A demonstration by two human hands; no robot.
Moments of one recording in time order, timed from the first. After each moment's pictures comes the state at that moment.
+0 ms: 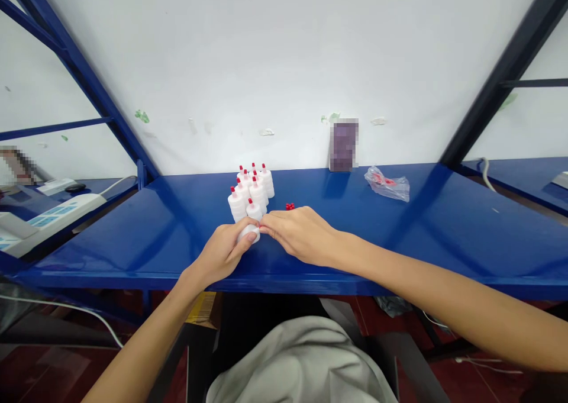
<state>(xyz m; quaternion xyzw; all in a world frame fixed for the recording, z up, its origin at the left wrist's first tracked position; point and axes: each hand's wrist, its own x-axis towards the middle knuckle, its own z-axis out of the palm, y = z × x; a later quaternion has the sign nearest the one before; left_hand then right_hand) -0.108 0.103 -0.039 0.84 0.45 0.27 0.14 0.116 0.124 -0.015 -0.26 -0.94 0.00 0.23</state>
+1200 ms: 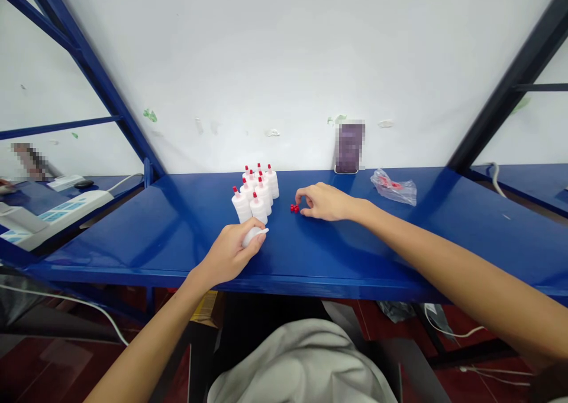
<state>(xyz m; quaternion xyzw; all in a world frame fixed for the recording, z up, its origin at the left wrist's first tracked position) -0.104 0.098 -0.038 0.83 0.45 0.29 0.16 0.149 0.205 -0.005 -0.42 -0.90 0.07 0.07</state>
